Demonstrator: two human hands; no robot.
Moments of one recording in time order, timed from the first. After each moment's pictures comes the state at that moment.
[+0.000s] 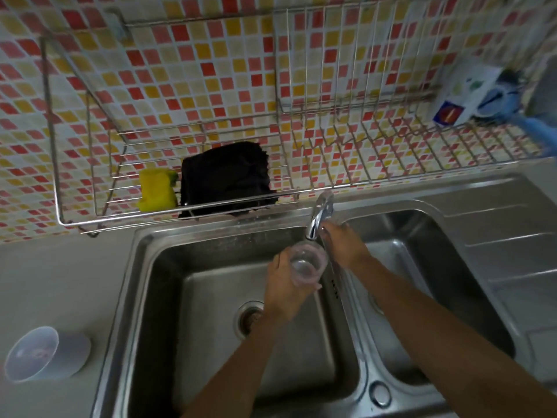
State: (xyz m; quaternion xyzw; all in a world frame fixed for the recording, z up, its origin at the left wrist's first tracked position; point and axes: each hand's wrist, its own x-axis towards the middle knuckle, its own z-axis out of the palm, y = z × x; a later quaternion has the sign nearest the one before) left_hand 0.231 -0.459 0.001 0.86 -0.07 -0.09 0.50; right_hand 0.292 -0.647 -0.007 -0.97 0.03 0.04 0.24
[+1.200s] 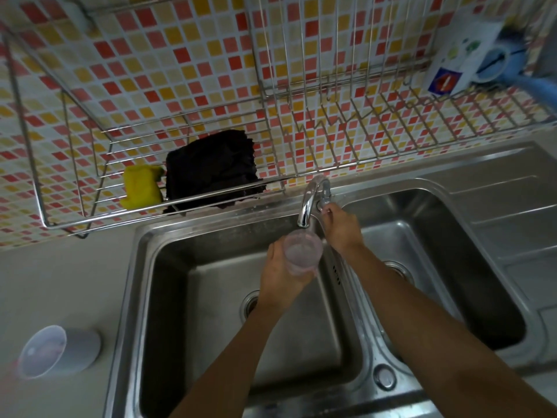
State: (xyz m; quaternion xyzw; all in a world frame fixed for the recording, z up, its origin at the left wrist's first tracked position) left_hand 0.218 -0.456 0.024 0.89 -0.07 -0.04 0.45; right_hand 0.289 -0.634 0.000 -0.92 0.15 -0.05 0.36
